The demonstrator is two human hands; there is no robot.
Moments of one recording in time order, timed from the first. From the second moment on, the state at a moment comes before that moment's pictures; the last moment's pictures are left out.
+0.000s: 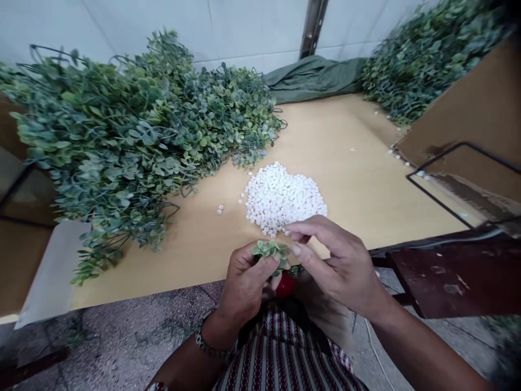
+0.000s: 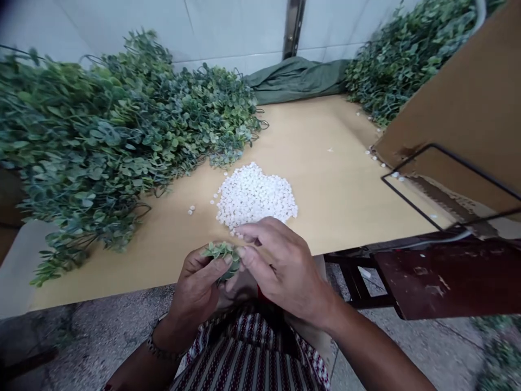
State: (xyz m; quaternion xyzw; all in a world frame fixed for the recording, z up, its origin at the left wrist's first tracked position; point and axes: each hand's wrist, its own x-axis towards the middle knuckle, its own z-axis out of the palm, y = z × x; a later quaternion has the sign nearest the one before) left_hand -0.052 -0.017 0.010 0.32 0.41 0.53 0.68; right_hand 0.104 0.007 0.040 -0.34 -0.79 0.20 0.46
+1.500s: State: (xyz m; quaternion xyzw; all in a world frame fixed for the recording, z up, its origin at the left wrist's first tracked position) left_hand -0.036 0.014 0.017 0.37 0.46 0.48 0.64; right_hand 0.167 0.050 -0.001 -0.40 -0.88 -0.07 0.23
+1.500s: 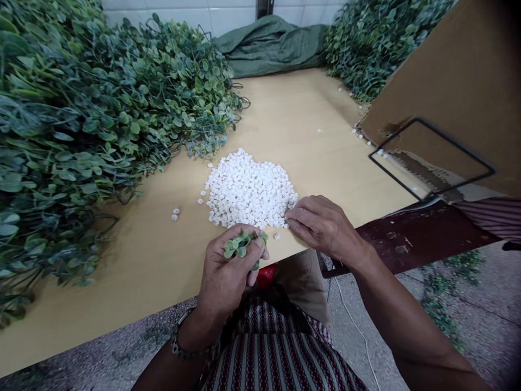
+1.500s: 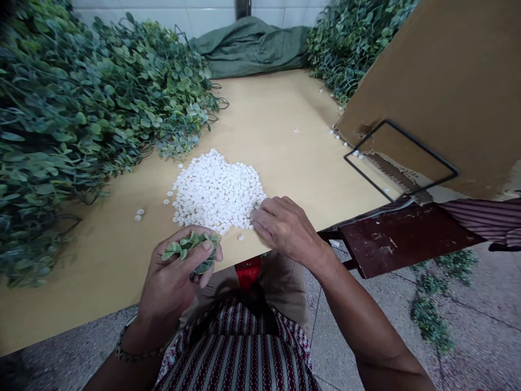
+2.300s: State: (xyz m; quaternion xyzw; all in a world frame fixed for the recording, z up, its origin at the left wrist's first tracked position) left_hand -0.012 0.008 0.011 0.49 0.41 0.45 0.63; right_hand 0.133 0.000 -0.007 -0.37 -0.55 0.44 0.60
